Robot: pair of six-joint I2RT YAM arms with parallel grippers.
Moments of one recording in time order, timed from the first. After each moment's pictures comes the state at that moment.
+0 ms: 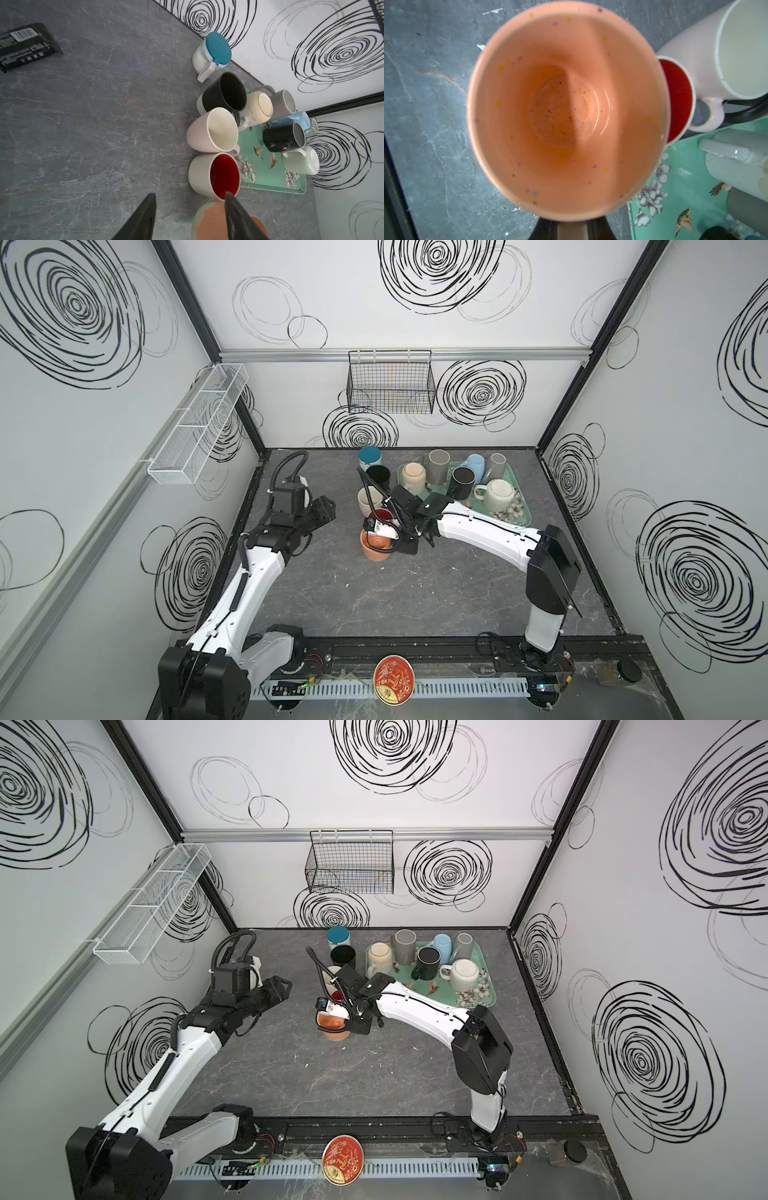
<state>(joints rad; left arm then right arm) -0.09 1.10 0.88 -0.47 0.19 -0.60 0.94 1.86 1.55 -0.88 -0.02 -0.54</state>
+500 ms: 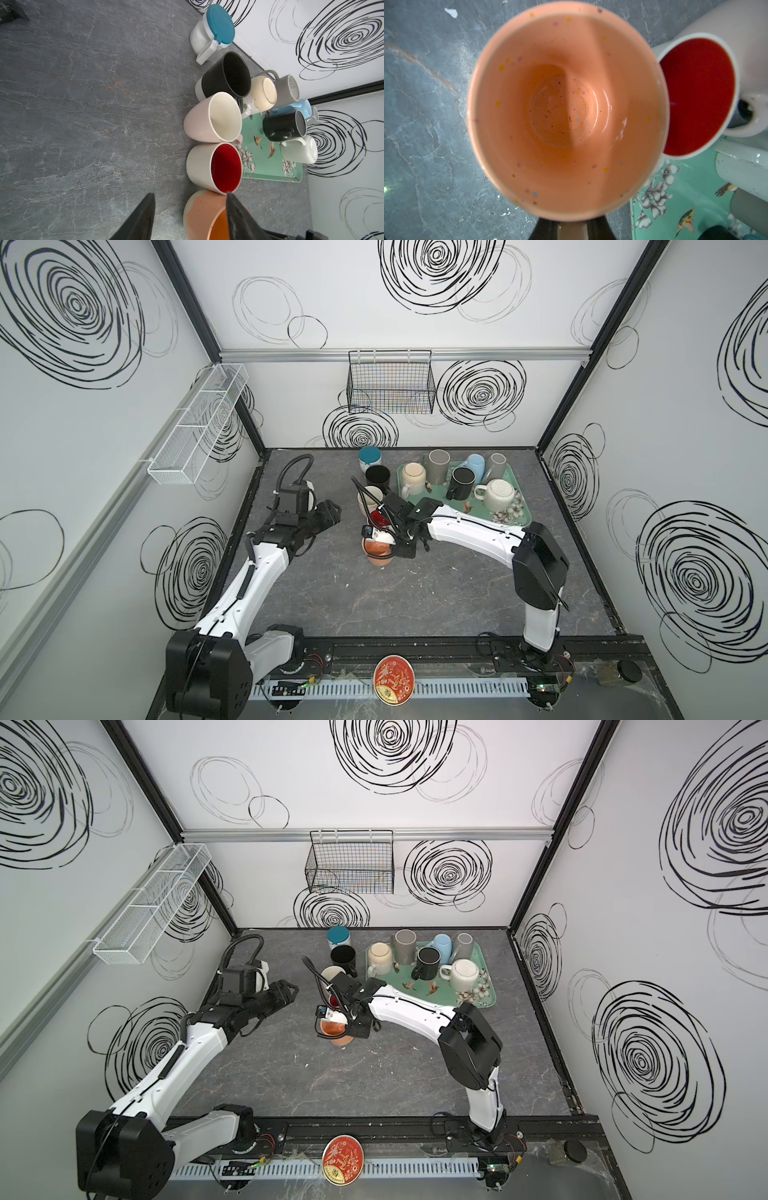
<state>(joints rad) -0.09 1.15 0.84 -0.42 0.25 -0.61 0.95 1.91 1.54 -0.87 0.05 -0.55</state>
